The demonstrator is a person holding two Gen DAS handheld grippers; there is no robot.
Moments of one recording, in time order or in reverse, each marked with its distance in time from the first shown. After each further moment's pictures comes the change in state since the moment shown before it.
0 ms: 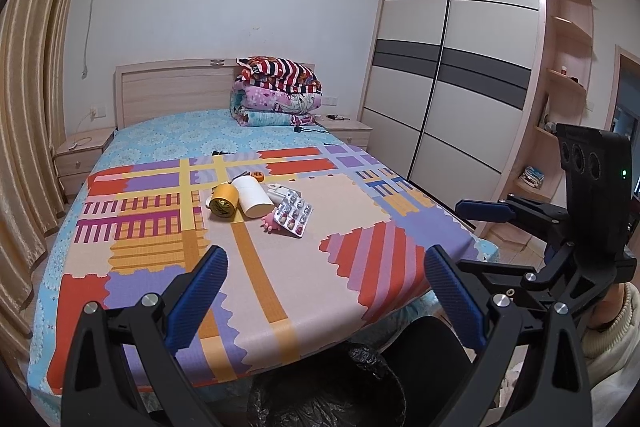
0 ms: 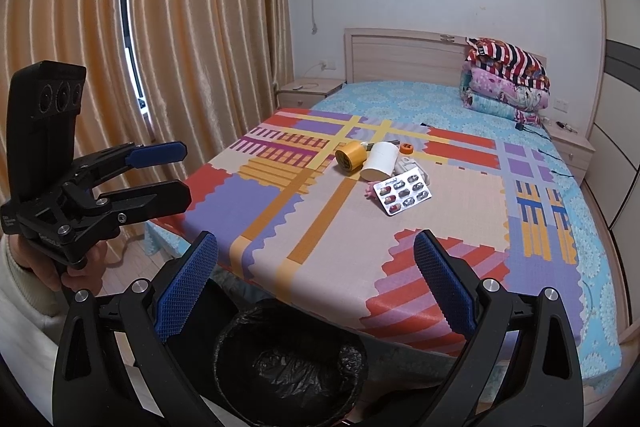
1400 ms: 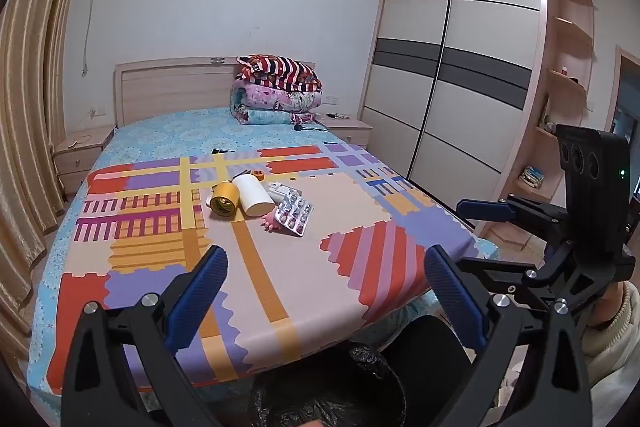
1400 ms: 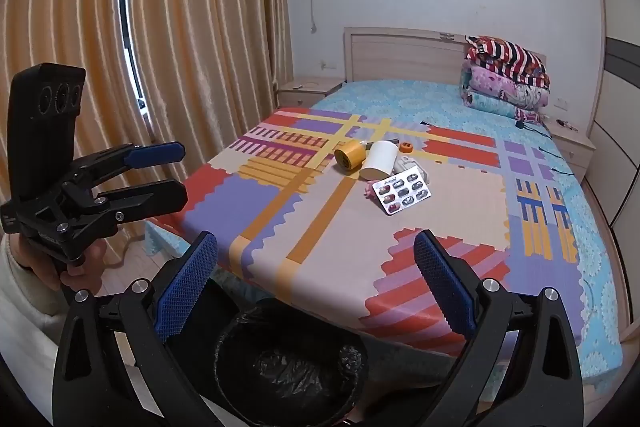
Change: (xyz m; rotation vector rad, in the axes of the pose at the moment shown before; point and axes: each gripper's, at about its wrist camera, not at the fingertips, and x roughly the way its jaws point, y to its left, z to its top) left arm 0.002 0.000 -0.001 -0.006 0.017 -0.003; right arm 0.000 -0.001 -0.001 0.004 0.002 0.000
